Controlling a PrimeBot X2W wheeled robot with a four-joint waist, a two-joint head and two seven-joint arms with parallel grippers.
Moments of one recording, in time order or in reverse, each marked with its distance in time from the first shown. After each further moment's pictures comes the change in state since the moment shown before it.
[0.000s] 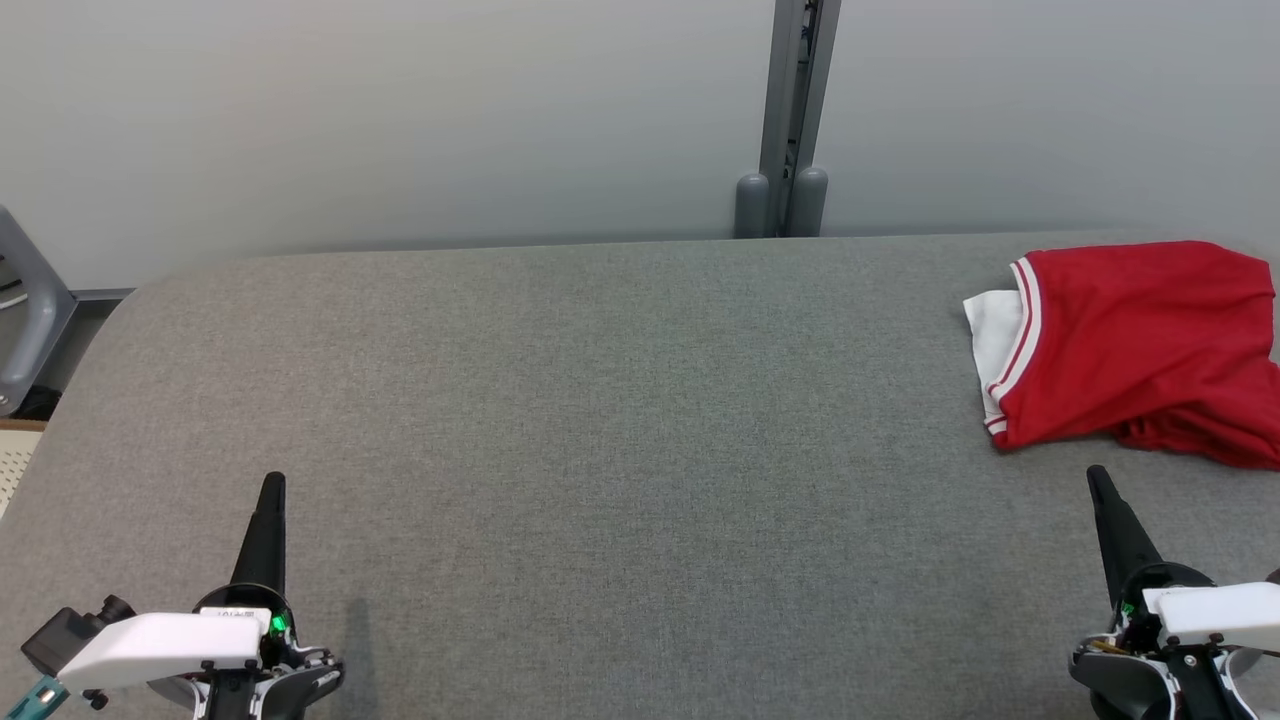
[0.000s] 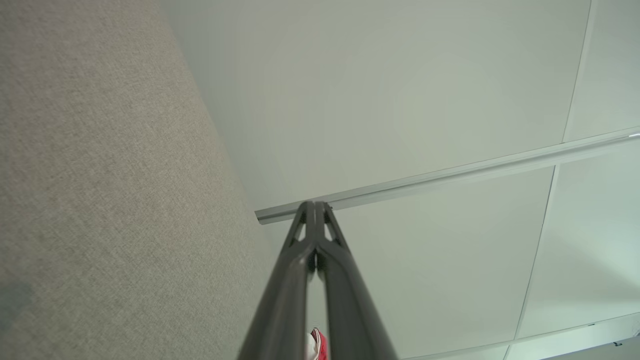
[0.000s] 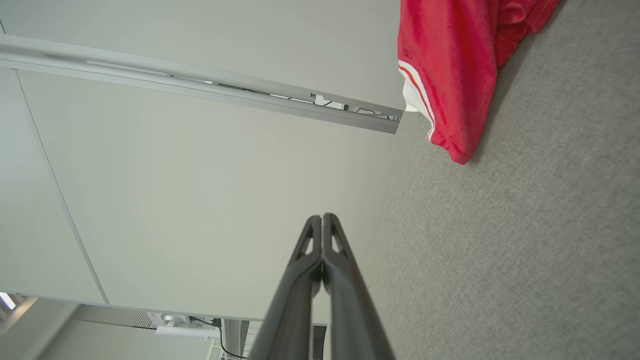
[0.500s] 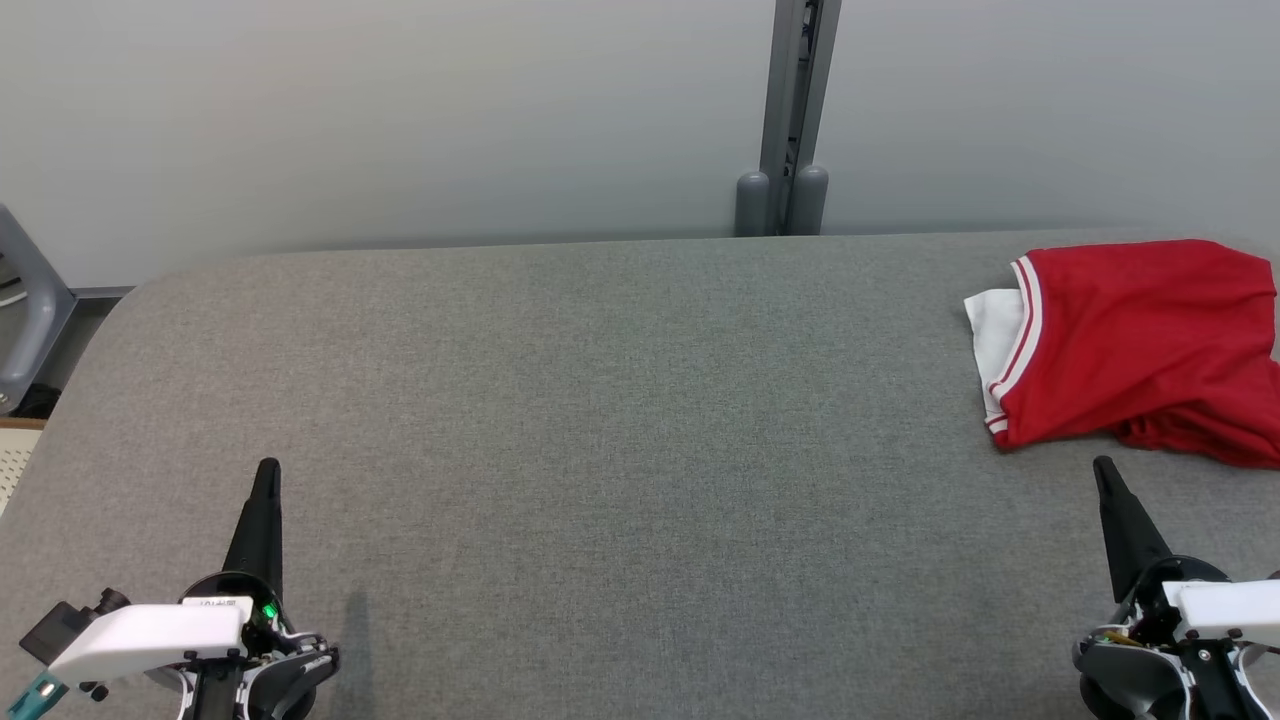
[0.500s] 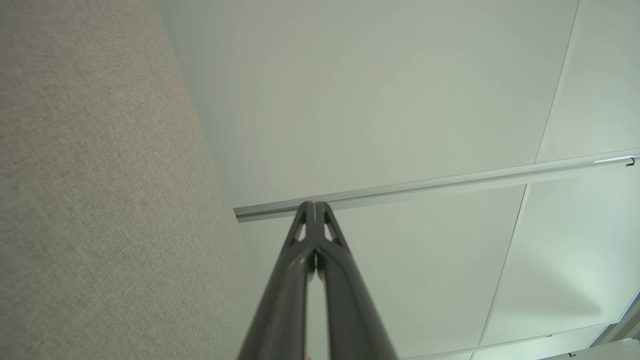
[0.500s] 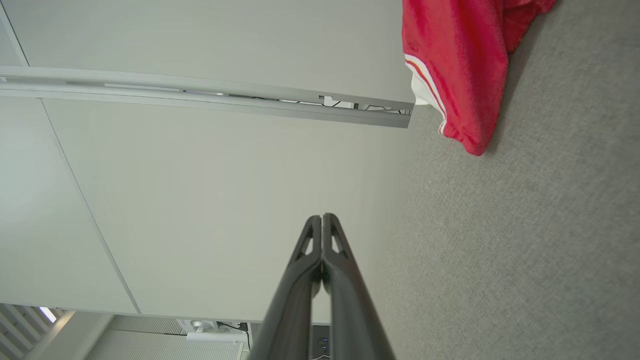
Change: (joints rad) left arm -0.018 0.001 0.010 0.001 -0.103 -0.004 0.027; right arm -0.004 0.009 -0.022 -0.012 0.094 0.000 0.031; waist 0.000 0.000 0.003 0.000
